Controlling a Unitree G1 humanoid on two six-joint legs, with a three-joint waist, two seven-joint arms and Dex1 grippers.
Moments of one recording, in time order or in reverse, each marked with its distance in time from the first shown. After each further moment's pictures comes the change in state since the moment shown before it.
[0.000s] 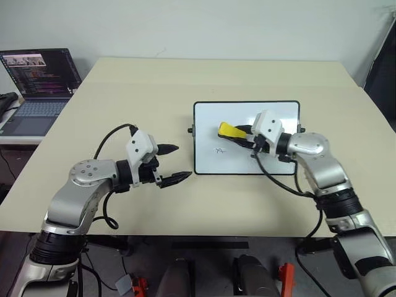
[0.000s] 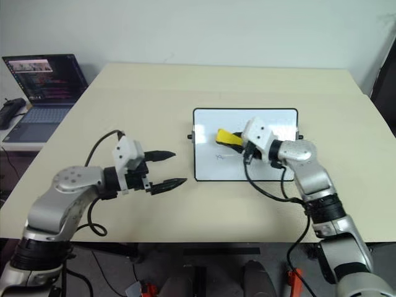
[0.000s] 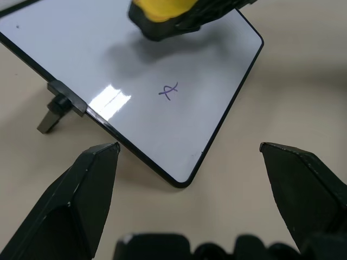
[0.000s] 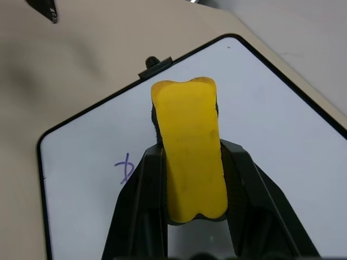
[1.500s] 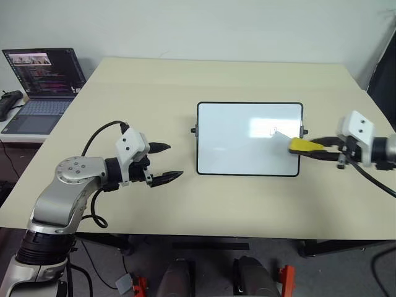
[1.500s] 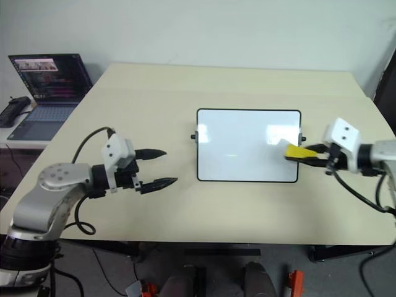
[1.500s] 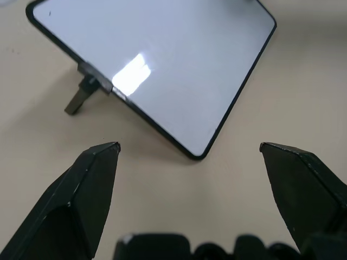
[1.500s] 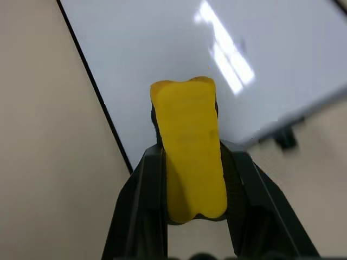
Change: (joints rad) left arm 0.002 0.077 0.037 0.025 0.007 -0.001 -0.049; right arm 0.280 -0.621 -0.303 -0.124 0.215 0.198 0.383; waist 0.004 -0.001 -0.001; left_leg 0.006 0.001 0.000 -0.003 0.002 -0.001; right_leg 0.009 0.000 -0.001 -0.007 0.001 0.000
